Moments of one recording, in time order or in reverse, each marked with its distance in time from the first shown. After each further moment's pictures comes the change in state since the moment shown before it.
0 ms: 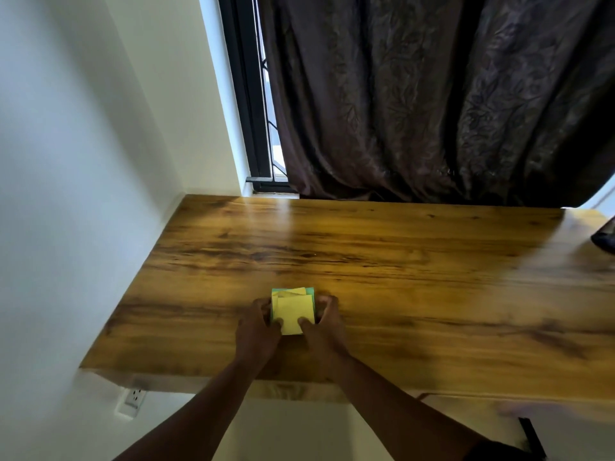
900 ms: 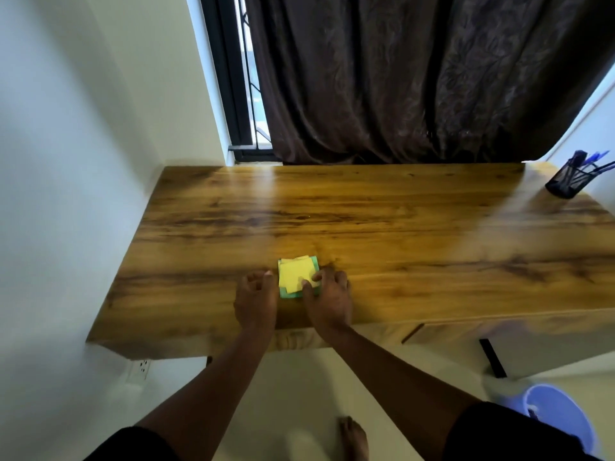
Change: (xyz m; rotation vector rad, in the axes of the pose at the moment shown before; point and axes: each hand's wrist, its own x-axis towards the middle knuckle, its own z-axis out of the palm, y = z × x) left_hand -0.033 -0.004 -0.021 -0.418 0.177 -0.222; right_hand -0.048 0.014 0.022 -0.318 0.320 -0.230
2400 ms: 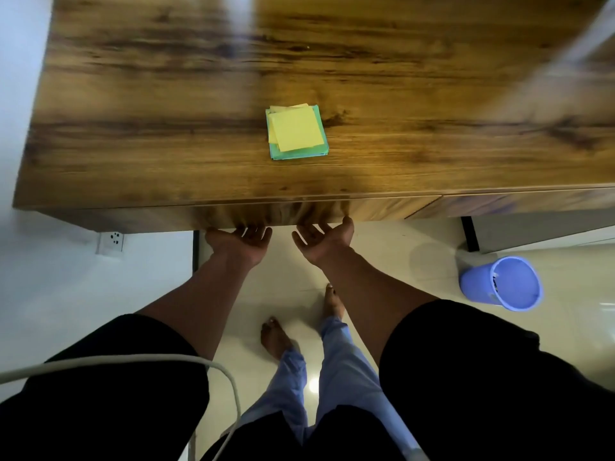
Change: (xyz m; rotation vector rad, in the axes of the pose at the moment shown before) left_hand 0.004 -0.152 -0.023 -1.051 -0.141 -1.040; right_hand -0.076 0.080 0.062 1.535 -0.141 1.445
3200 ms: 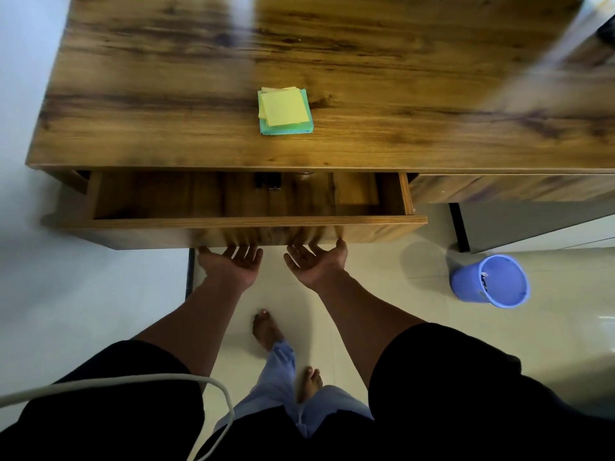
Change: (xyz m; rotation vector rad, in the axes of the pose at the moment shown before) left_hand -0.049 -0.041 -0.087 -0.055 0.045 0.014; right_hand -0.043 0.027 -0.091 -0.027 -0.008 0.064
